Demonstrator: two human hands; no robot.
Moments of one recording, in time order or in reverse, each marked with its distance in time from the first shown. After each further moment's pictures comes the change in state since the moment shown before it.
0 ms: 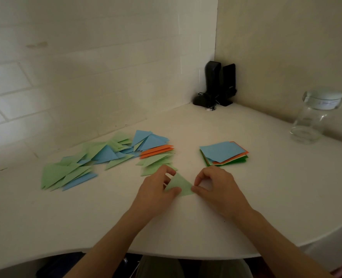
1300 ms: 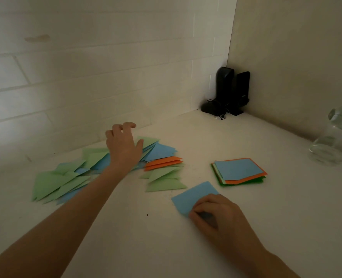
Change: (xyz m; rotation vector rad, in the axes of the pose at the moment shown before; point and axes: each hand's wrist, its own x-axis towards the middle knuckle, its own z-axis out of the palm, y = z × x) left_hand 0.142 -0.067 -0.079 0.354 0.664 0.029; right_hand -0.005 -0.003 0.026 -0.058 0.043 -0.275
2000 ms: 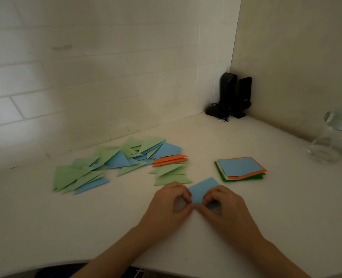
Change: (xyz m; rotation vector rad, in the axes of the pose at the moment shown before) left_hand -0.155 0.043 -0.026 -0.572 -0.392 0.355; right_hand -0.001 -0.004 -0.002 0.080 0.105 0.082
